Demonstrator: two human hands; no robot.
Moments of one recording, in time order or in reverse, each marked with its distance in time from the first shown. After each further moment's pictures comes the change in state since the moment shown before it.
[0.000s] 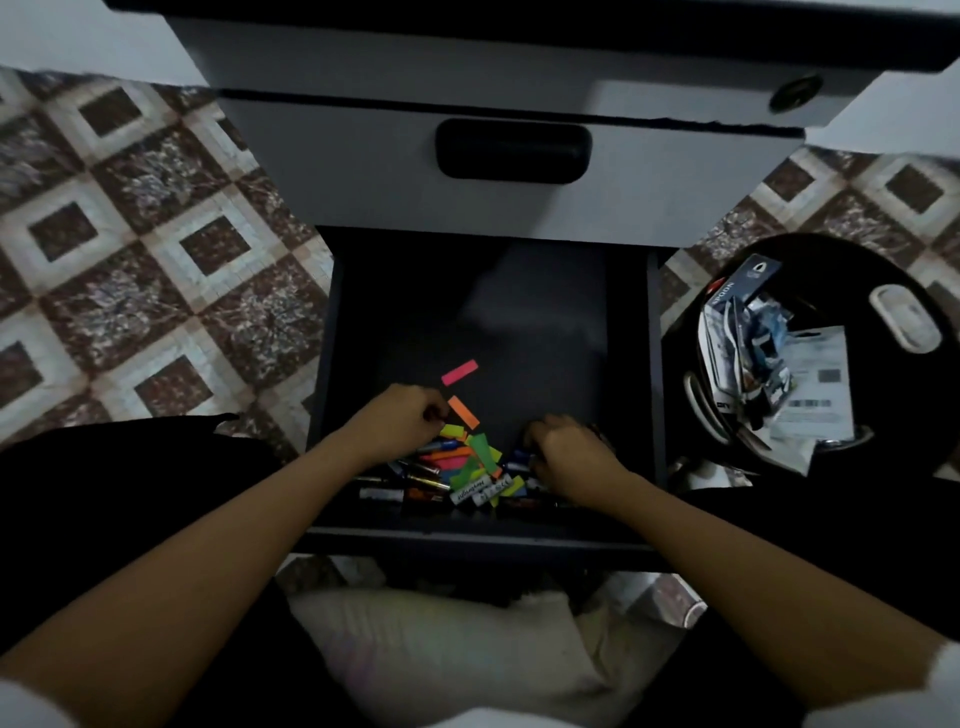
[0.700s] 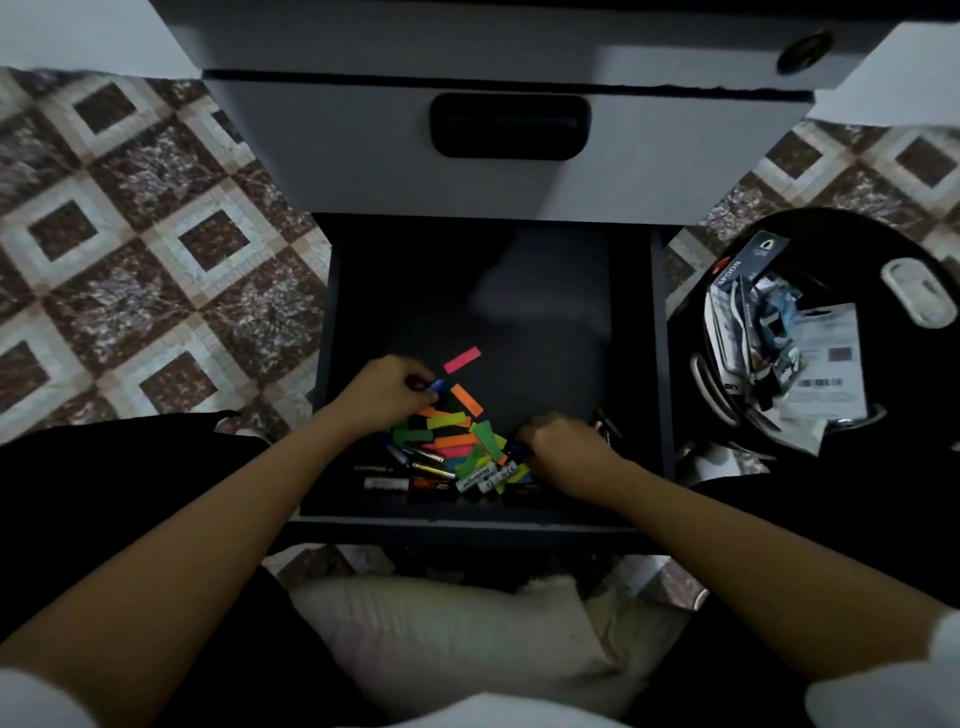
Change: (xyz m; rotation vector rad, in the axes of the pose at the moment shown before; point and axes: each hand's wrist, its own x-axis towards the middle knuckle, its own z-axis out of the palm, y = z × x) left_hand 0.005 -0.010 -0.010 -0.134 0.104 -0.071; right_hand -0.001 -0.010 0.002 -0.163 -0.057 -0.130
